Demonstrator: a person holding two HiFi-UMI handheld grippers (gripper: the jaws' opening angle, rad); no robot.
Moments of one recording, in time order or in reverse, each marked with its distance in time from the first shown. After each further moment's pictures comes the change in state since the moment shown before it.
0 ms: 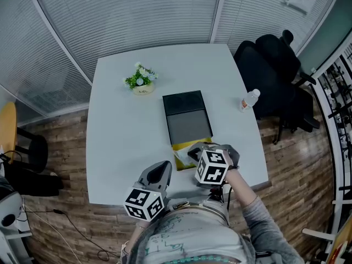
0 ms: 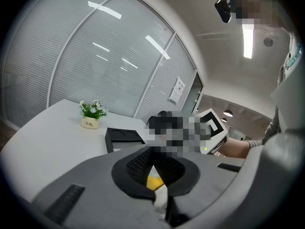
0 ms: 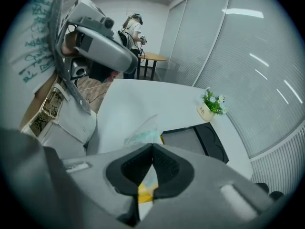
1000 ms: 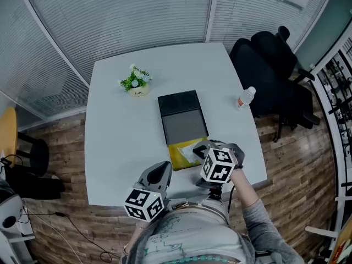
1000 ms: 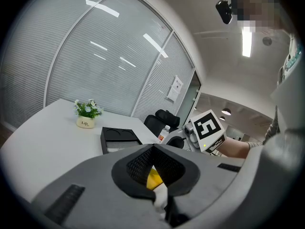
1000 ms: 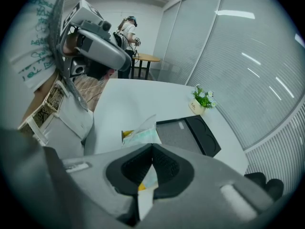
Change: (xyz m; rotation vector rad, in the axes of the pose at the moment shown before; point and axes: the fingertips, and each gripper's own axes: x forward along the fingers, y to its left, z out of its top) left arm 0.012 -0.020 -0.005 0.009 0.013 -0.018; right arm -0.021 -0.012 -0.036 0.049 -0.009 -0.059
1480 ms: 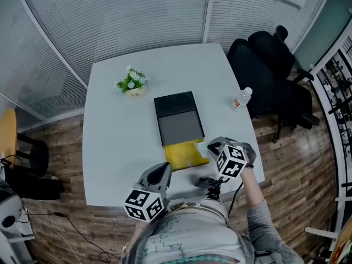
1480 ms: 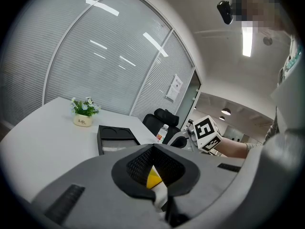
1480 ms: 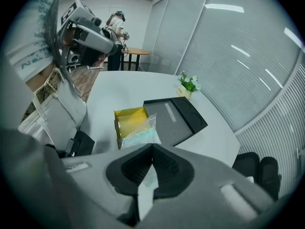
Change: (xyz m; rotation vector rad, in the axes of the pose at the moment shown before) left arm 0.015 -0.017 -0.004 -0.007 0.010 -0.004; right arm -0.025 -0.027 -0.079 0.094 0.074 -0.075
